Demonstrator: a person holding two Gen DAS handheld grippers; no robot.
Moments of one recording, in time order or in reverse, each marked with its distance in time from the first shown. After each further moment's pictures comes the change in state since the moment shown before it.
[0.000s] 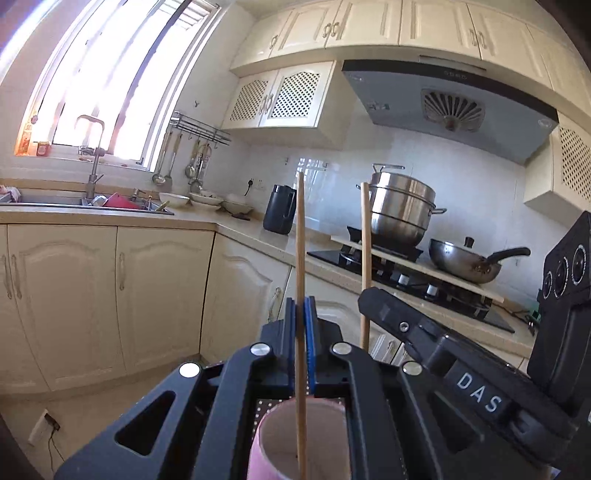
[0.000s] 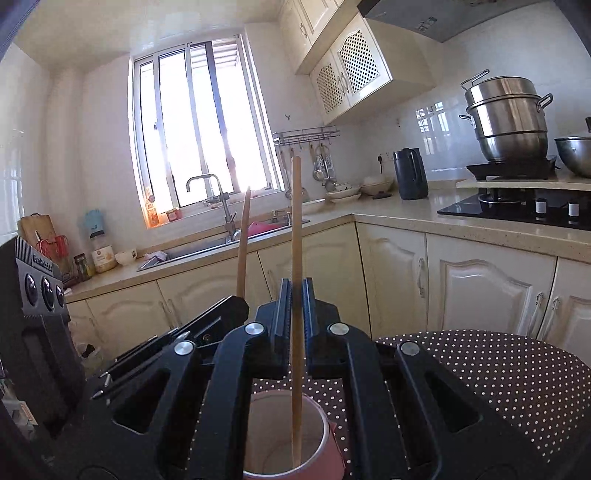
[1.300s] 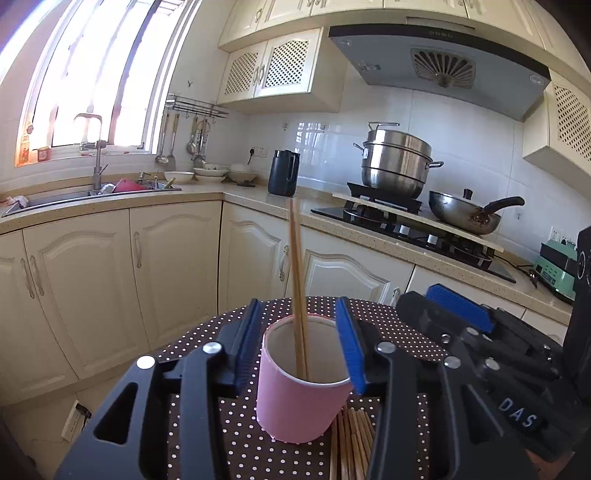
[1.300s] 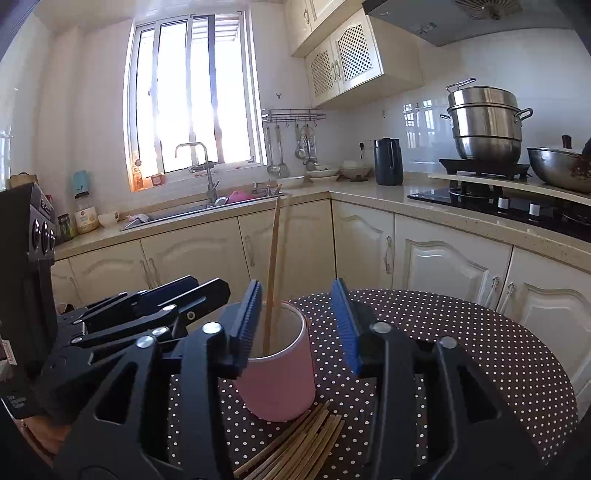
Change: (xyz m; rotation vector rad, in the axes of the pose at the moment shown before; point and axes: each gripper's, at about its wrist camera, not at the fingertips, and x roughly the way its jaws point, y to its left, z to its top) left arm -0.055 -0.007 -0.017 0.081 0.147 0.033; right arm -0.071 0.022 -0.024 -0.071 0.061 -0.120
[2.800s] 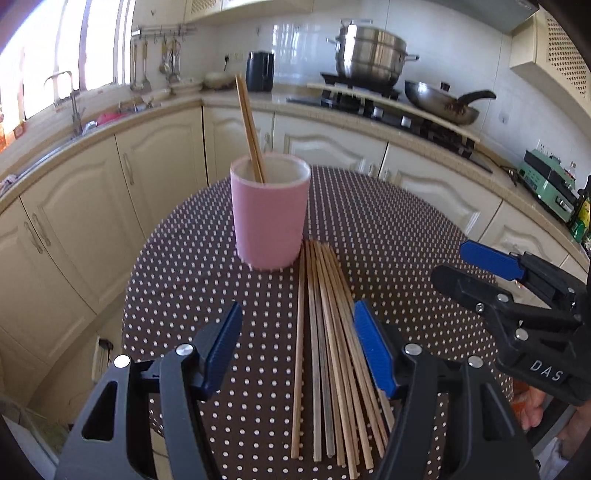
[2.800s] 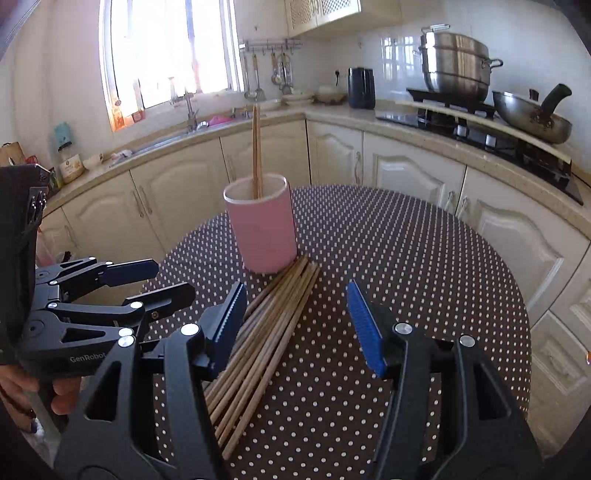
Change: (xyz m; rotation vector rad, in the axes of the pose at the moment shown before) left arm -0.064 -0.024 -0.062 0.099 0.467 -0.024; right arm -0.092 0.016 -0.053 0.024 0.371 -0.106
